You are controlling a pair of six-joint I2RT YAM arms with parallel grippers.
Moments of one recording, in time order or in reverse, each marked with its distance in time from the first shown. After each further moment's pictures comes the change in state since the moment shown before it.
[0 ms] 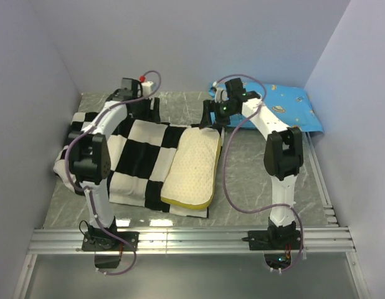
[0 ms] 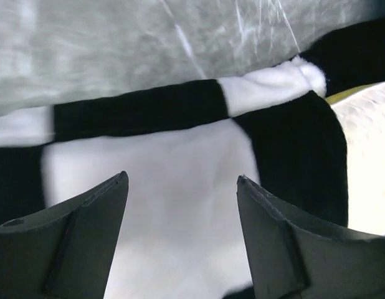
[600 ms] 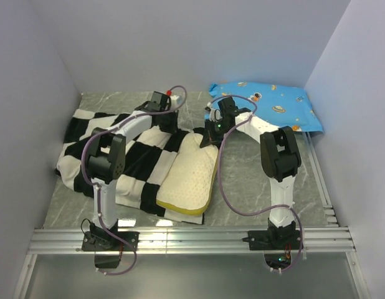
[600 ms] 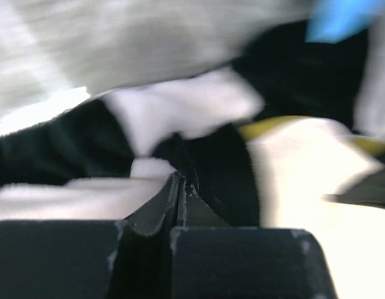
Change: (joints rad) left arm -0.219 0.128 -0.077 0.154 -0.042 -0.196; right arm 0.074 0.031 -0.281 0.145 -0.059 0.067
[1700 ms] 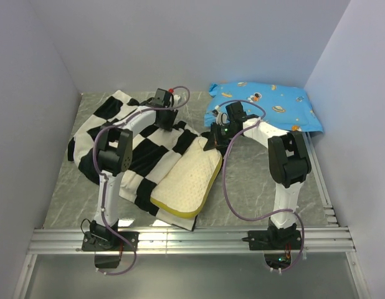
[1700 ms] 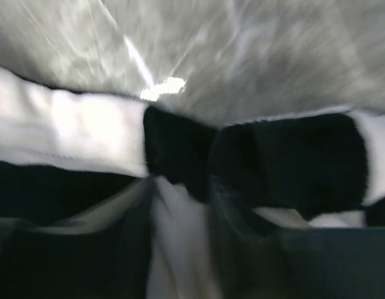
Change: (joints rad) left arm -0.014 0.140 0.206 -0.088 -0.291 0.192; right arm -0.041 -0.137 -0.212 0.132 -0.059 0.081
